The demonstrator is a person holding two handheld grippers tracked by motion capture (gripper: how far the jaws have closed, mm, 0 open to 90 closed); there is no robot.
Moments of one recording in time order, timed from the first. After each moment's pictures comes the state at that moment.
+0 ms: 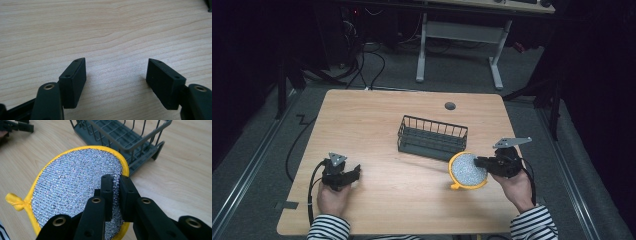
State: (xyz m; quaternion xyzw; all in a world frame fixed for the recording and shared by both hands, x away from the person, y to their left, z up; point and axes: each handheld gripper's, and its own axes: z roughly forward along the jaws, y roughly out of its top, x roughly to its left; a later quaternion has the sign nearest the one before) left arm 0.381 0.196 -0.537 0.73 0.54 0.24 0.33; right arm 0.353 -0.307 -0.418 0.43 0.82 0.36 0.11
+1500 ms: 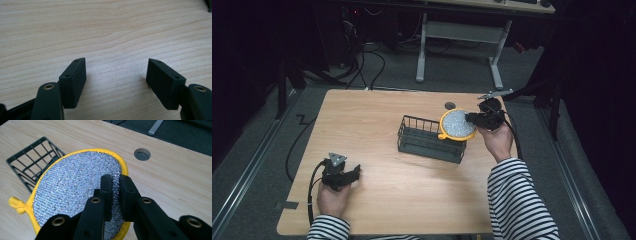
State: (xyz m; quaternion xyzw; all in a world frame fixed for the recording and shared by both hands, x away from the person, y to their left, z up) left arm 0.381 0.196 -0.536 0.73 0.54 0.24 0.33; right arm 0.469 -0.272 -0.370 0.49 0.78 0.33 0.18
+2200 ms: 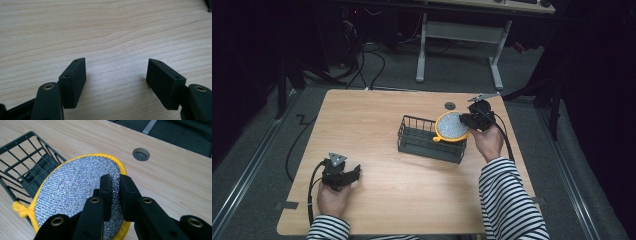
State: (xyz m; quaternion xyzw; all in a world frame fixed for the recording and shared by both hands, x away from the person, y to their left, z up) left arm 0.381 0.196 -0.536 0.73 0.54 0.24 0.33; right arm 0.479 -0.252 -0.389 0.49 0.79 0.31 0.21
